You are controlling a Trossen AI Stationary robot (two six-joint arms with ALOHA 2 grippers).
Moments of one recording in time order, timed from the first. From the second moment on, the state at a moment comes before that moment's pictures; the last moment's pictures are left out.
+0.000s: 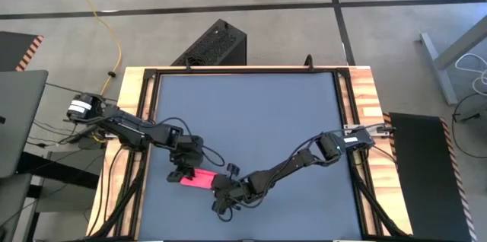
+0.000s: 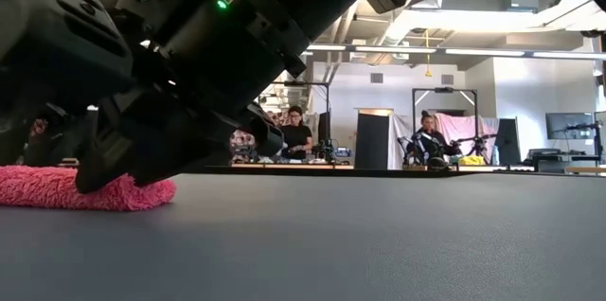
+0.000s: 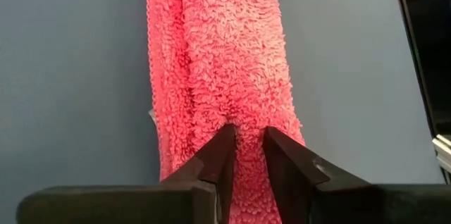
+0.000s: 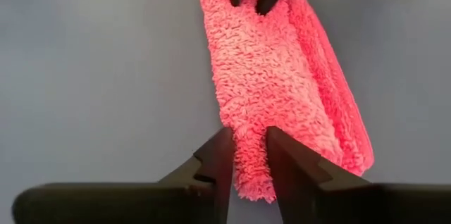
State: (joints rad) left arm -0.15 1.39 0.48 -0.26 0.54 -0.04; right arm 0.43 2.42 1.84 -0.21 0.44 0.64
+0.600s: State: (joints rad) left arm -0.09 1.02 0.32 -0.19 0.46 -0.09; right arm 0.43 2.43 1.84 -0.19 0.42 0.89
